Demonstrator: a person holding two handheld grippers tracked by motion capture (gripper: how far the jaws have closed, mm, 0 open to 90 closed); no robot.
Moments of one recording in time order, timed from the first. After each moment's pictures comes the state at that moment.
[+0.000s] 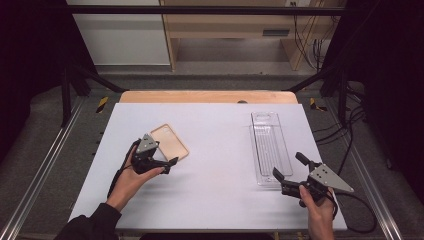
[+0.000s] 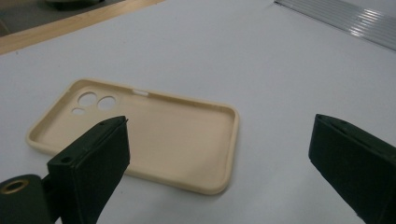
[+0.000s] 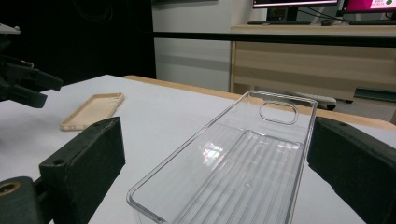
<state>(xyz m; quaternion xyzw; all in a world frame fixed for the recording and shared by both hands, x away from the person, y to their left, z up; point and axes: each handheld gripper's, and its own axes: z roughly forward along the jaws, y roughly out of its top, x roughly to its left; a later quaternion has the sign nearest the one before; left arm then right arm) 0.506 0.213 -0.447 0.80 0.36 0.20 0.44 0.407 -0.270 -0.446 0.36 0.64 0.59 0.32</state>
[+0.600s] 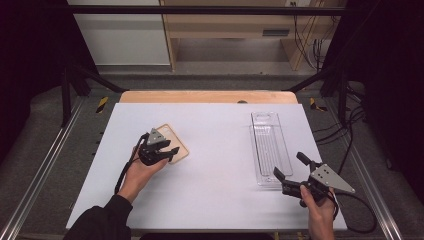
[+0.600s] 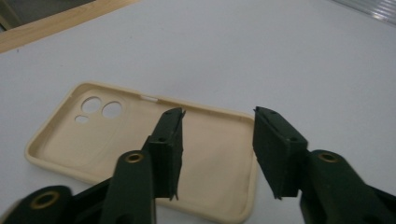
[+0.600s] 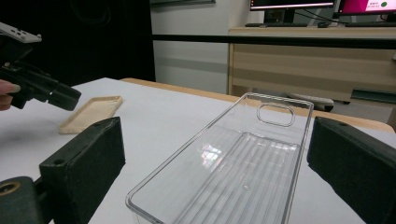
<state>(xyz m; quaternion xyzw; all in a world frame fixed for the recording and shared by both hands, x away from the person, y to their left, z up) 0.528 0.198 -0.451 0.81 0.37 0.21 0.40 0.405 -0.271 -0.444 0.37 0.64 0.59 0.33</state>
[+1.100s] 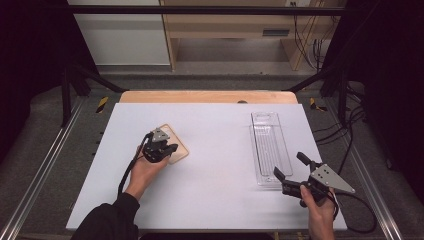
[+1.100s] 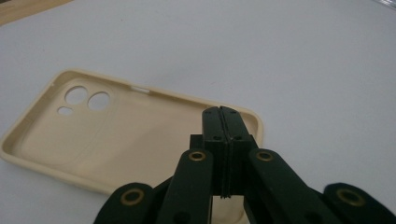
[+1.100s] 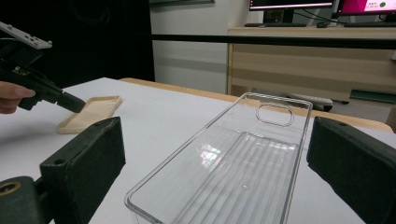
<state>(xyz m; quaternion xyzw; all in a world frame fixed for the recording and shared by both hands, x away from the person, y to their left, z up) 0.537 0.189 -0.456 0.82 0.38 0.19 0.38 0.405 -0.271 -0.444 0.37 0.64 0.59 0.33</state>
